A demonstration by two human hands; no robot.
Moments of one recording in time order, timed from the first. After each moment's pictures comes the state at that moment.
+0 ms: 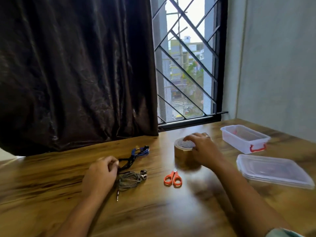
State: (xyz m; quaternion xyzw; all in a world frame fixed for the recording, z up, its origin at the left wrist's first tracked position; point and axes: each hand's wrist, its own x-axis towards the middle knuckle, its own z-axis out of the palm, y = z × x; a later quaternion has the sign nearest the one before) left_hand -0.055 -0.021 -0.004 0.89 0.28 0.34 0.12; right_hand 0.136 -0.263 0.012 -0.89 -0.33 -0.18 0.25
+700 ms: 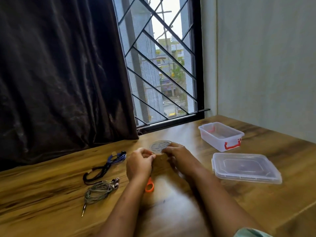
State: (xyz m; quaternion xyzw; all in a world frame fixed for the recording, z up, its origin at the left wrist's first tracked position) left_hand 0.084 -0.150 -0.009 0.84 0.27 0.32 0.35; right_hand 0.168 -0.276 -0.027 -0.84 -0.39 -0.04 0.38
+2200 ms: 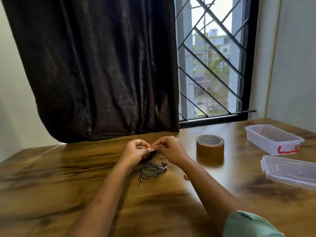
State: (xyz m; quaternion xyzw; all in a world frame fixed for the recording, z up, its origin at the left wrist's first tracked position) left_hand -0.041 -0.035 0.030 0.80 0.21 0.27 0.49; right_hand 0.068 -0.143 0.012 -0.74 -0.46 -0.02 0.49
